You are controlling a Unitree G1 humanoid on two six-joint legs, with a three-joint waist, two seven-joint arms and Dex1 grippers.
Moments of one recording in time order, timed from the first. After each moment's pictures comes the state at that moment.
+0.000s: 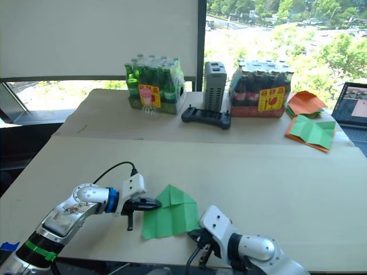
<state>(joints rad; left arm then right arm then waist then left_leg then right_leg) -0.30 0.71 -0.28 -0.19 -0.25 0.50 -1.04 0.14 -0.62 0.29 -0.80 0.28 0.80 0.55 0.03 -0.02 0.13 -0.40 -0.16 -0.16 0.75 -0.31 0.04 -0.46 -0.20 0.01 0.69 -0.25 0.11</state>
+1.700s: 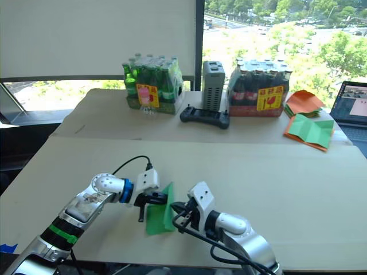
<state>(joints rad) -0.48 0.57 -0.36 0.01 -0.16 0.38 -1.13 -0.06 -0.30 0.31 -0.46 0.33 0.65 0.52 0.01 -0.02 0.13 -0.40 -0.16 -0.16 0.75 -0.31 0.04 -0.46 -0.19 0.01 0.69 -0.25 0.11</state>
